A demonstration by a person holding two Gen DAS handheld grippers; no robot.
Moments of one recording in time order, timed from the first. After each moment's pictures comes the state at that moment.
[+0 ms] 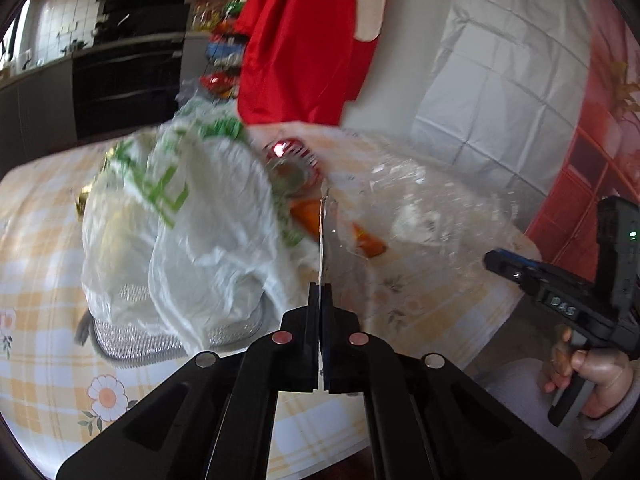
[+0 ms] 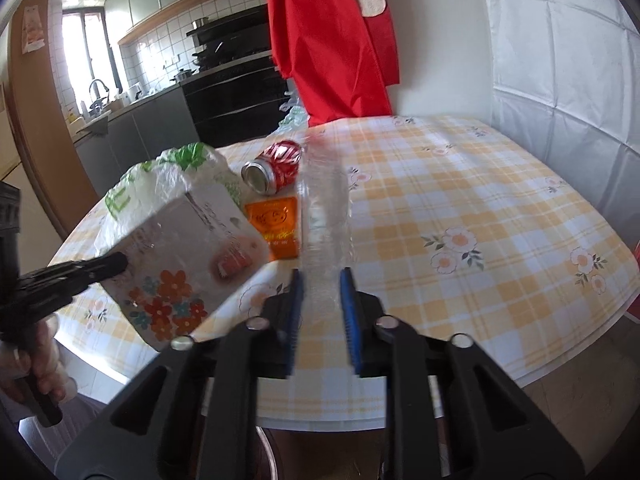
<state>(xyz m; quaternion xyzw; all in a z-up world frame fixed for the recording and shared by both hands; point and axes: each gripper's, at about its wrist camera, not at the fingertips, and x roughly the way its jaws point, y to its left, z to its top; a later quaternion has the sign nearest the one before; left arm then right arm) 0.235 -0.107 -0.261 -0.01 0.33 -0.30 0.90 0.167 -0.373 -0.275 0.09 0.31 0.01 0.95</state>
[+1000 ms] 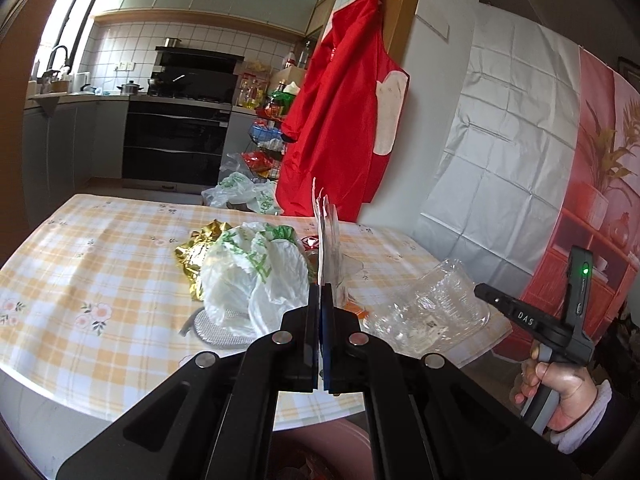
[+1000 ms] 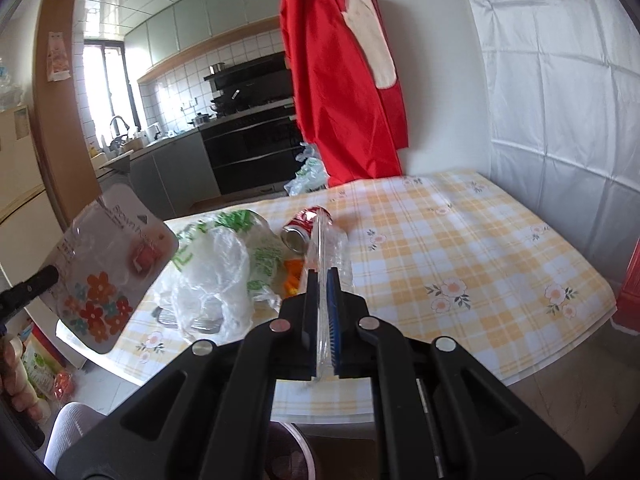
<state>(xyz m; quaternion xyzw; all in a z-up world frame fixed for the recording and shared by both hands) 0.105 -0.006 -0.166 -0.09 0.21 -0.23 0.94 0.102 -0.350 -0.195 0.09 0.22 0.03 0.97</state>
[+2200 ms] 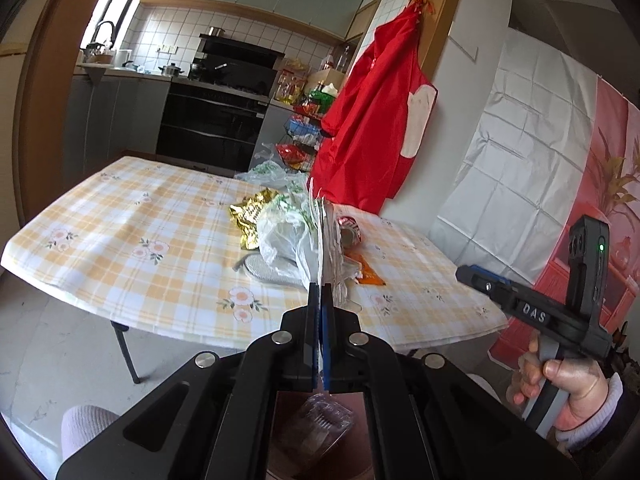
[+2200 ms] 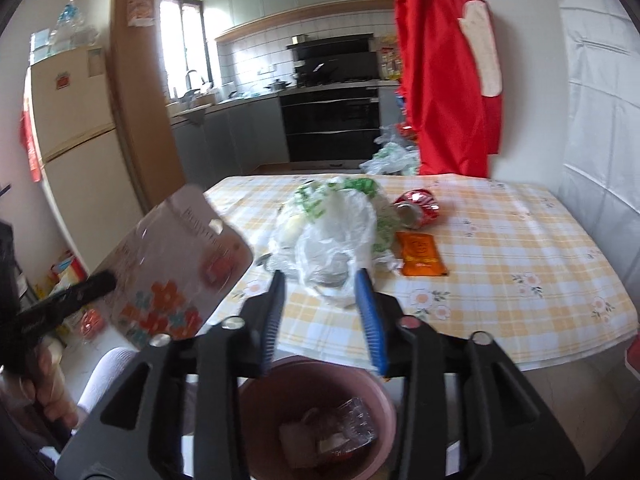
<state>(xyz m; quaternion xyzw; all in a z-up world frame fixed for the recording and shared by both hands) 0.009 0.055 -0.191 -0.14 0.23 -0.19 0.94 0.043 -0.230 -0.176 0.02 0.25 0.13 0.96</state>
